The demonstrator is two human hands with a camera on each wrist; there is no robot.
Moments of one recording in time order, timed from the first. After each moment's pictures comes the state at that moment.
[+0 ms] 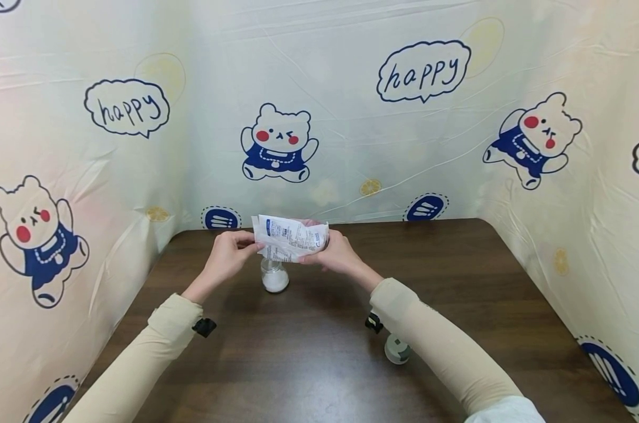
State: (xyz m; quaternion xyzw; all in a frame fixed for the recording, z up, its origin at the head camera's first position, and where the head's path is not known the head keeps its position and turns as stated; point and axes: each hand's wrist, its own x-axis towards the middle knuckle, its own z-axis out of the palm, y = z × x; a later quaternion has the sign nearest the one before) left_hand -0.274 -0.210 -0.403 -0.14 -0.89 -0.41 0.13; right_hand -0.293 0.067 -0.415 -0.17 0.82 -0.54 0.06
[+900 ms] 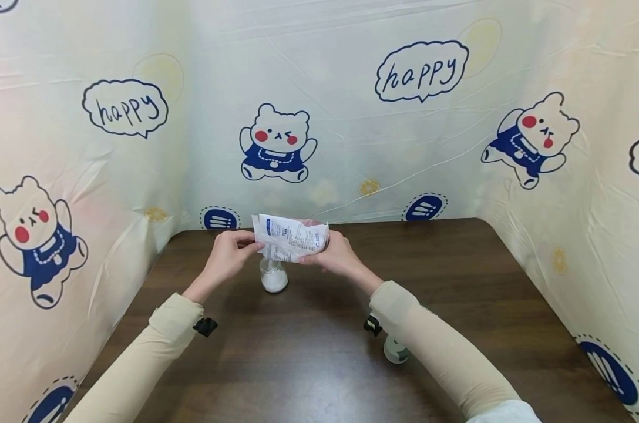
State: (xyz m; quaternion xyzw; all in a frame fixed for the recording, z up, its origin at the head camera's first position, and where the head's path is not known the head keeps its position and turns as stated) left_hand -0.274 -0.208 -0.402 -0.13 -0.89 -0.41 0.12; right_hand -0.285 0.069 -0.413 -0.15 0.83 -0.54 0.05
